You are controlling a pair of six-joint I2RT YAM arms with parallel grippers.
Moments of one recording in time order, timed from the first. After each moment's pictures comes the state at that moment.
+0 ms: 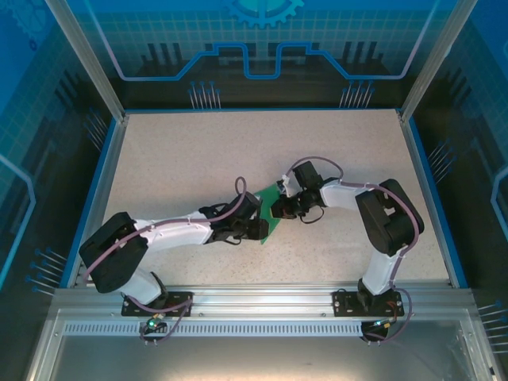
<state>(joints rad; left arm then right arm) -0.87 1.53 0.80 -0.23 0.04 -0.74 0.47 1.80 0.93 -0.28 -0.65 0.44</state>
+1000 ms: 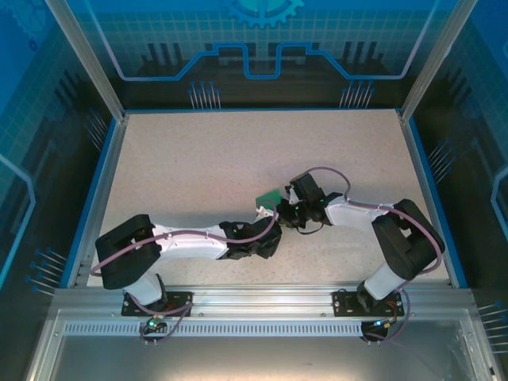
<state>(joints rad) -1.08 1.62 0.86 -0.29 -0.30 -0.62 0.58 1.60 0.79 -0.18 -0.43 0.84</state>
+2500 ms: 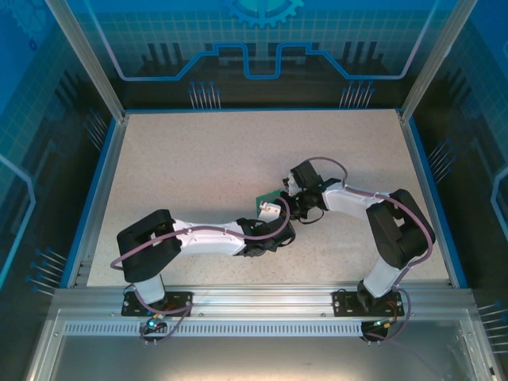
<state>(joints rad) -1.11 1.76 1.01 -0.42 -0.48 -0.78 0.51 1.69 0.93 -0.34 -0.50 0.69</state>
